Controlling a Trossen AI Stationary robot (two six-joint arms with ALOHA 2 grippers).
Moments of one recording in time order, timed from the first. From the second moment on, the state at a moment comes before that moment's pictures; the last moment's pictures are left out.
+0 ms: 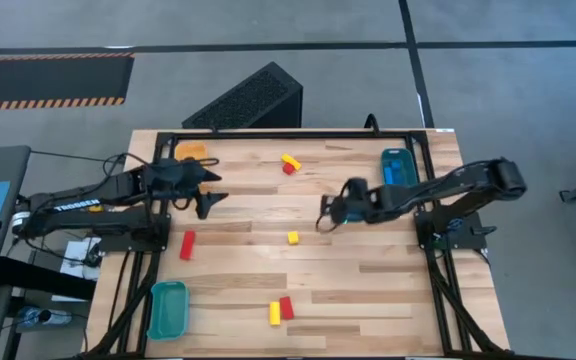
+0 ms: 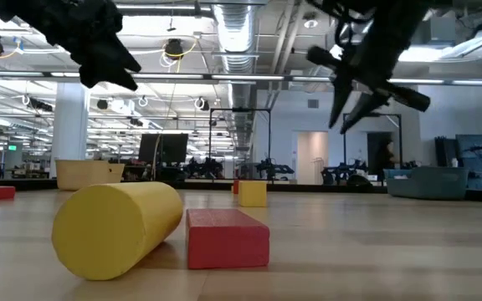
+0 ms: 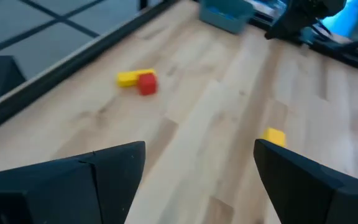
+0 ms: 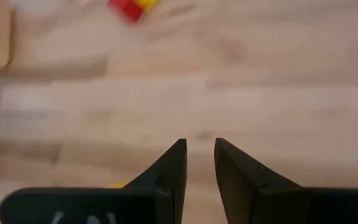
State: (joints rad) left arm 0.30 0.66 0.58 -0.44 -0.04 -0.25; right arm 0.07 1.42 0.94 -0.63 0.48 1.61
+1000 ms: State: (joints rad) left arm 0.05 0.88 0.54 0.25 -0.04 -0.35; right arm 0.46 1.56 1.13 -0.63 0.49 1.39
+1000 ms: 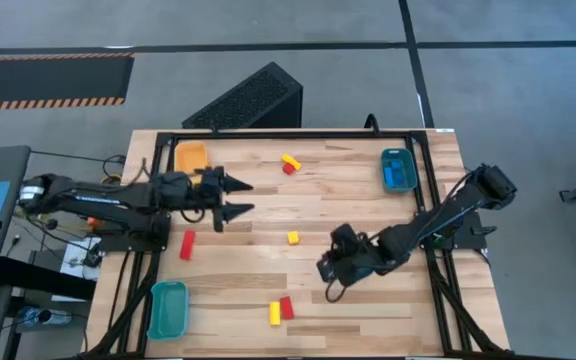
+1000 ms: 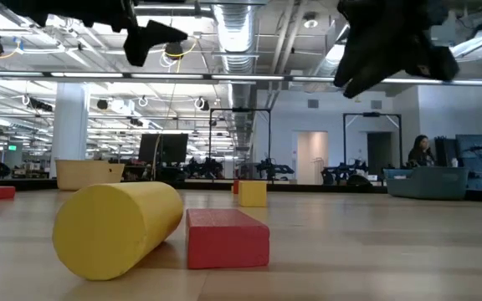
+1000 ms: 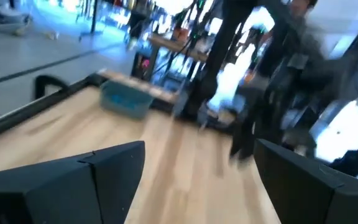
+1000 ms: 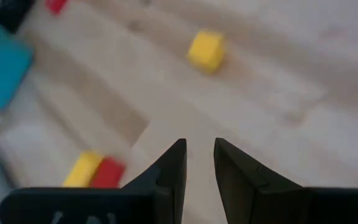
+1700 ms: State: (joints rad) left arm -0.39 1.20 0.89 -0.04 -0.58 -0.50; right arm 0.28 1.68 1.02 -0.10 0.27 0.61
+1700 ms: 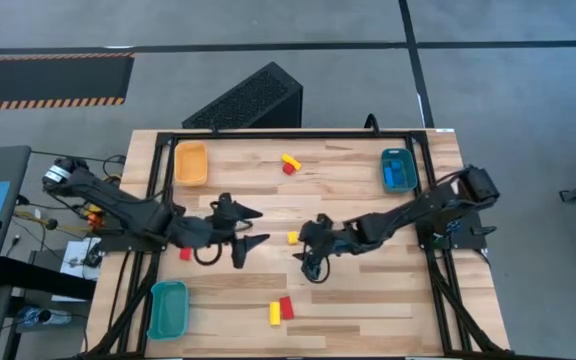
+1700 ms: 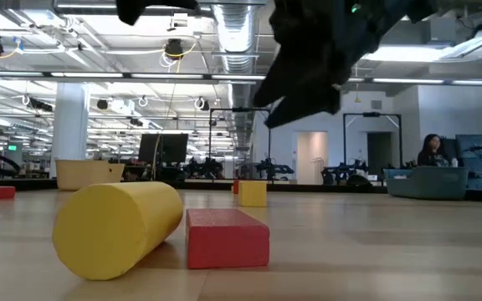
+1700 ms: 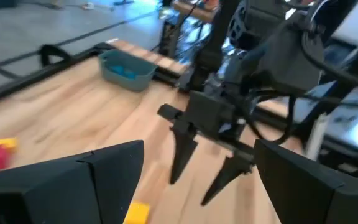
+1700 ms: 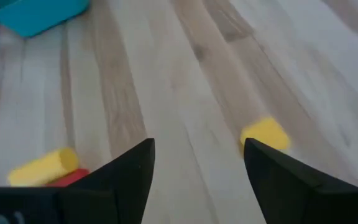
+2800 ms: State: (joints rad) left arm -0.27 1.13 0.94 -0.56 -0.46 -0.41; right arm 0.15 1.88 1.03 0.10 0.18 0.13
